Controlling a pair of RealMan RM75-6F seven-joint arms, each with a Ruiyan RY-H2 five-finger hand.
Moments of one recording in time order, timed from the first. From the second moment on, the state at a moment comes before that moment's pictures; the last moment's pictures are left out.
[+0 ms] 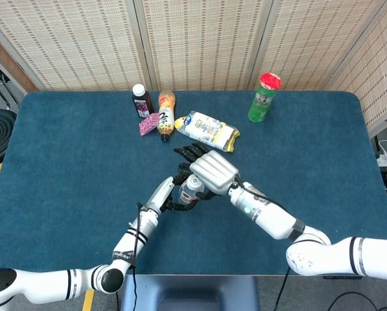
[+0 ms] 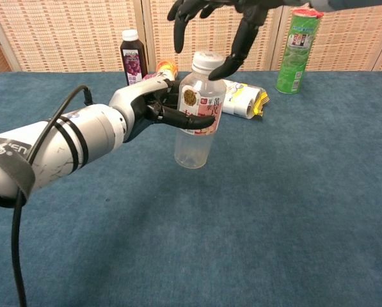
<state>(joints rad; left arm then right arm) -0.79 -1.77 -0.39 -1.59 0.91 0.92 -0.16 1.07 -1.10 0.28 -1.95 -0.84 0.75 -0.45</state>
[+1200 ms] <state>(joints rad) -0.79 -1.76 -0.37 -1.60 0.92 0.91 -0.15 1.18 -1.08 0.20 -2.00 -0.68 0.87 -0.55</state>
